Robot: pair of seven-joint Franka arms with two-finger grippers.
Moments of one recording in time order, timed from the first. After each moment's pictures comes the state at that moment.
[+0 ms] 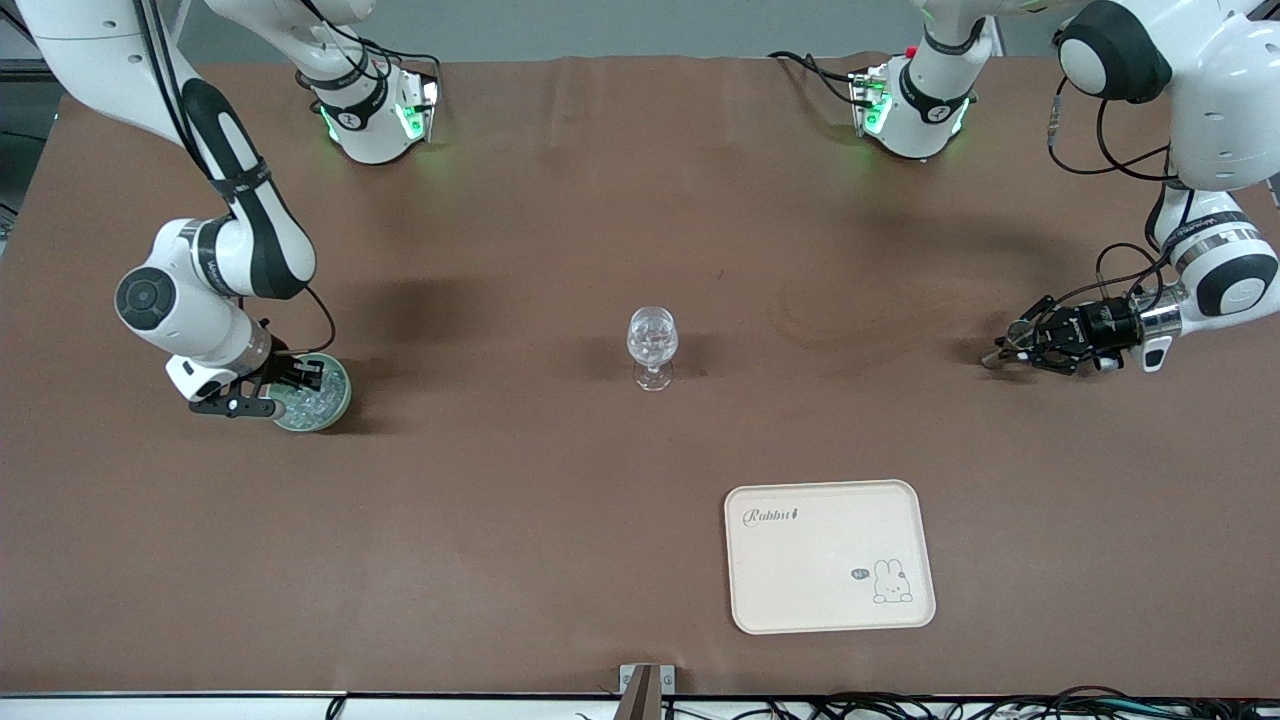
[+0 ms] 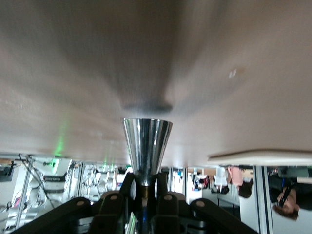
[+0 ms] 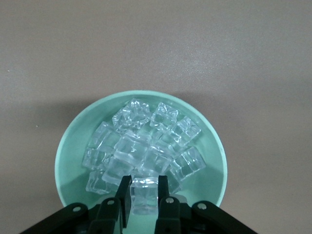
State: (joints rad) left arm -0.02 0.76 0.65 -1.99 -1.27 1.40 -0.35; right arm -0.05 0.32 -0.01 -2.22 -0.01 2.50 0.01
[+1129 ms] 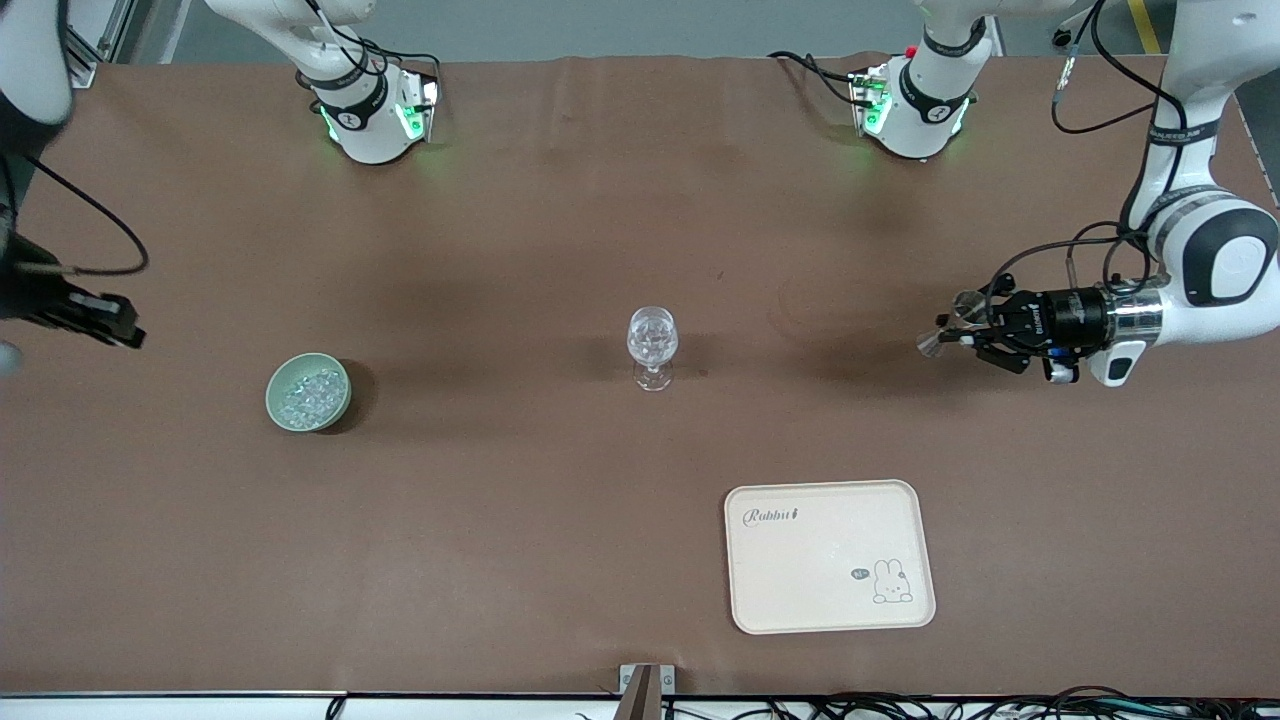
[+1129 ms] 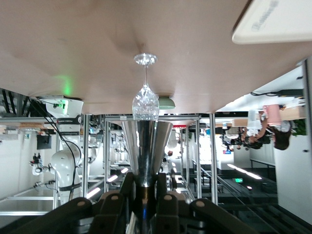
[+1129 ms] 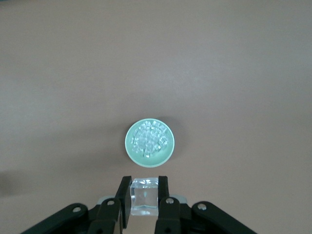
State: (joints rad) left arm -0.06 0.28 0.27 -2.08 -1.27 1.54 -0.72; right arm -0.05 0.07 -0.01 -1.53 -0.01 1.63 0.08
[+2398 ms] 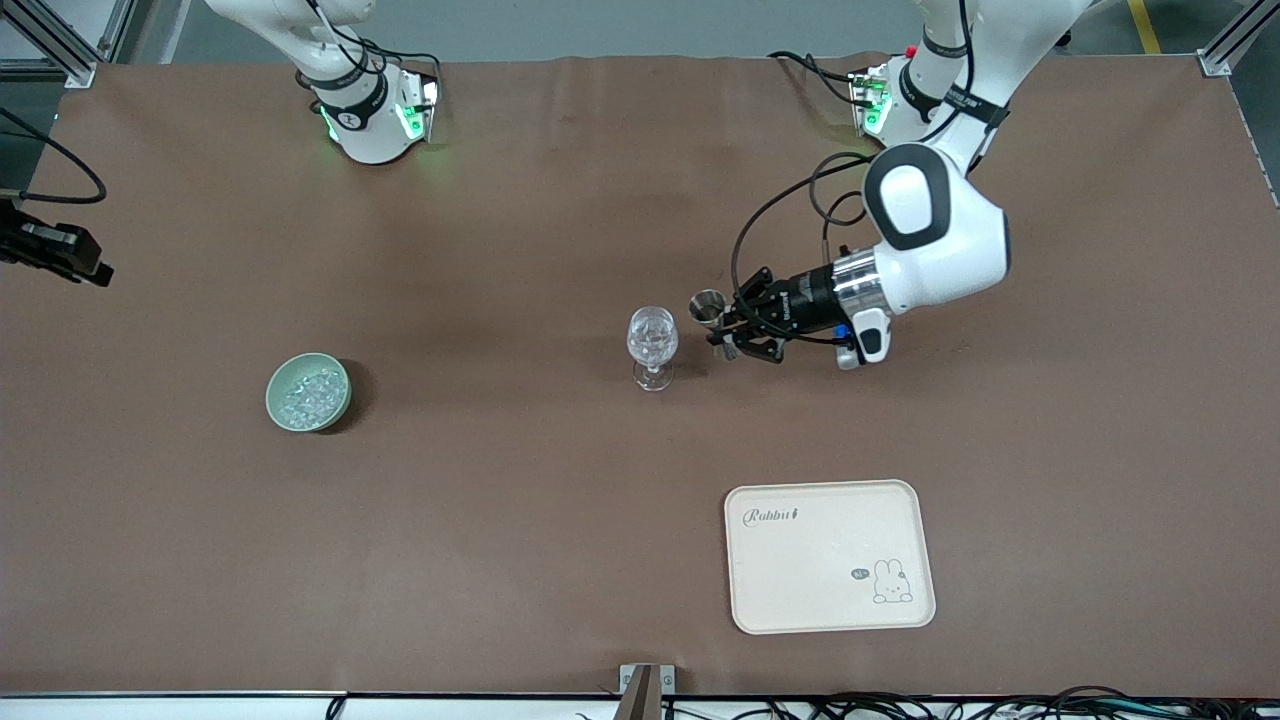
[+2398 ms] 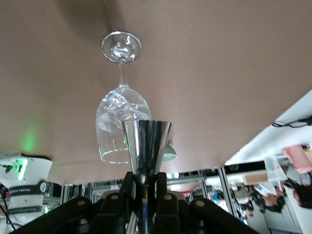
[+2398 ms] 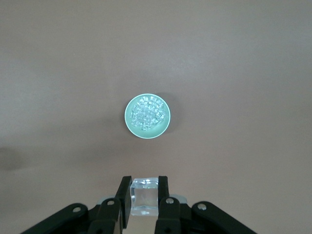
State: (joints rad) left arm -0.08 0.26 -0.46 -2.06 -1.24 2.44 -1.01; right arm -0.06 0.03 -0.01 -1.49 -0.01 1.49 0.09
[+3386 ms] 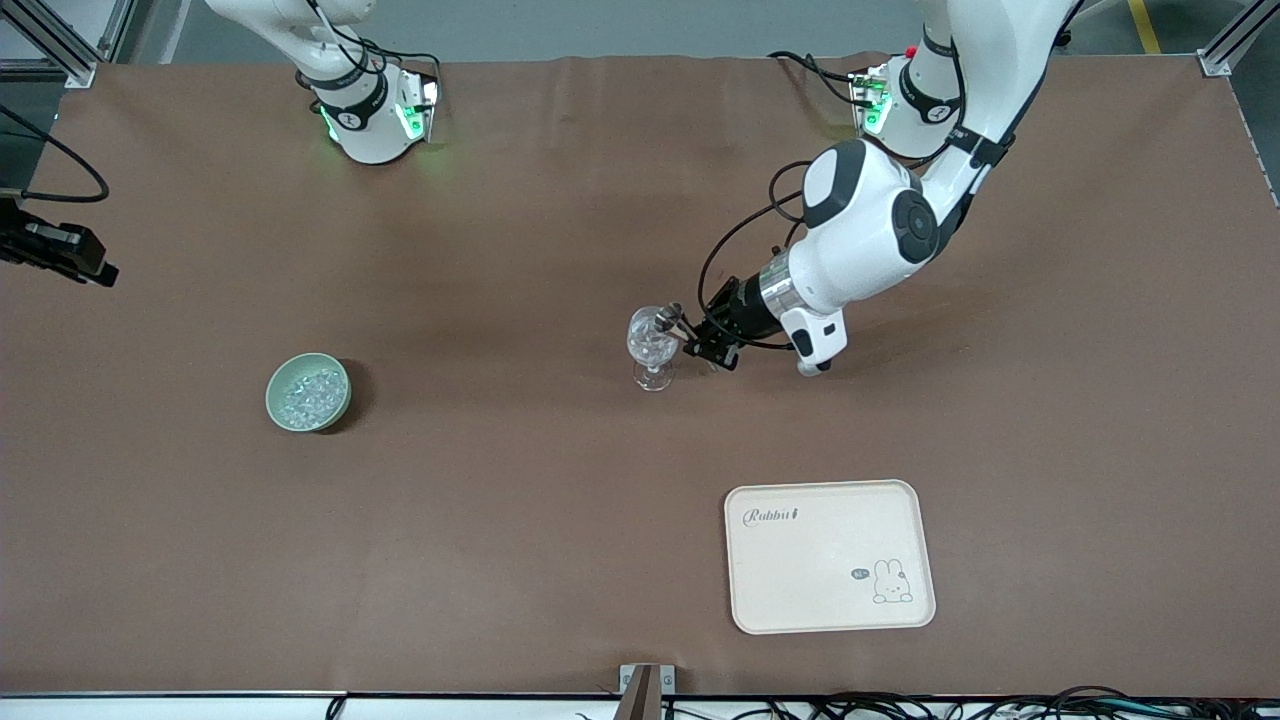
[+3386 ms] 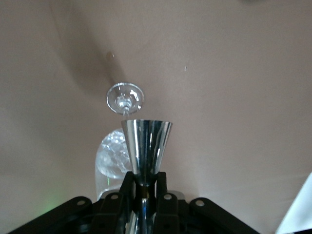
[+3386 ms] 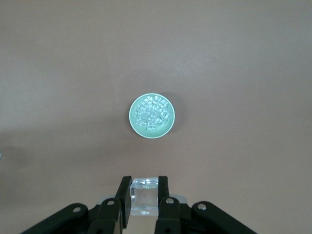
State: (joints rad) left arm -0.13 0.36 -0.53 -1.92 -0.48 2.52 -1.52; right arm -0.06 0.03 -0.01 -1.49 0.01 1.49 0.09
